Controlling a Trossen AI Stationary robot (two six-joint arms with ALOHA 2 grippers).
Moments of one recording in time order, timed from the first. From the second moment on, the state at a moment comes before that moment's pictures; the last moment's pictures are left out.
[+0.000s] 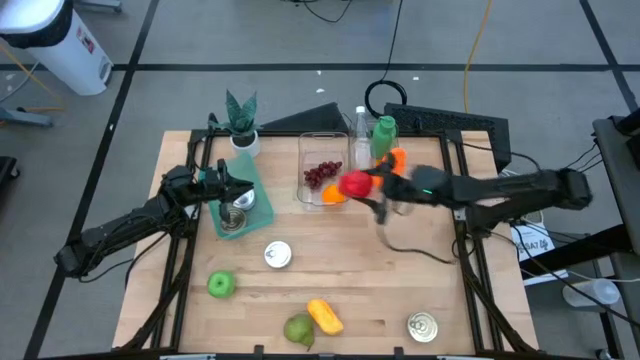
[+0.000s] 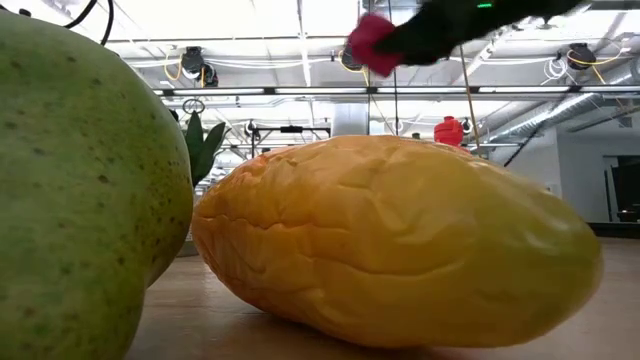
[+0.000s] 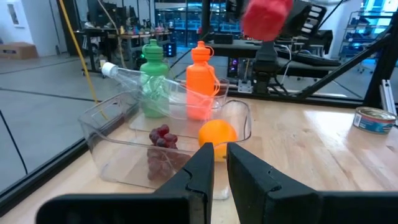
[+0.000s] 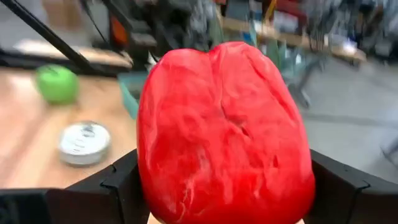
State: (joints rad) left arm 0.66 0.31 0.02 0.26 0.50 0.00; right arm -0.05 1.11 0.72 0.17 0.19 -0.17
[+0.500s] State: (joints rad) left arm 0.66 0.31 0.02 0.25 0.50 0.00; right arm -0.27 1.79 1.19 -0.04 0.18 -0.17
